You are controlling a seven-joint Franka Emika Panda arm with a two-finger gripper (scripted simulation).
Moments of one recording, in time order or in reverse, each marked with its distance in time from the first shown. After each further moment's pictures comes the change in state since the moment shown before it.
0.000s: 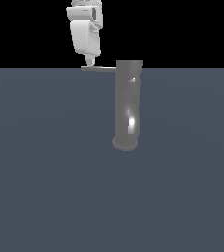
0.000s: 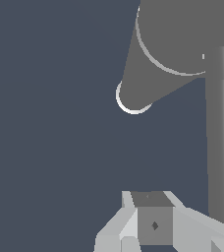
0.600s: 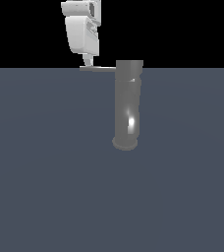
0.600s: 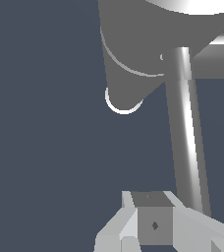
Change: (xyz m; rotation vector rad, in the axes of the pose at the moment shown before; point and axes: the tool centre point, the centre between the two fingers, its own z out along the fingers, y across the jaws) arm 0.001 0.029 0.000 0.004 -0.001 -0.002
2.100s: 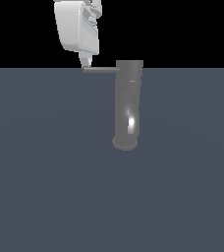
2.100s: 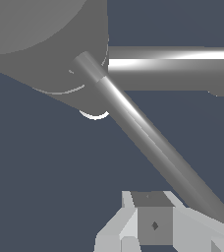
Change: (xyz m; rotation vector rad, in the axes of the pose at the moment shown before) arm 0.014 0.076 0.000 0.002 0.000 -0.004
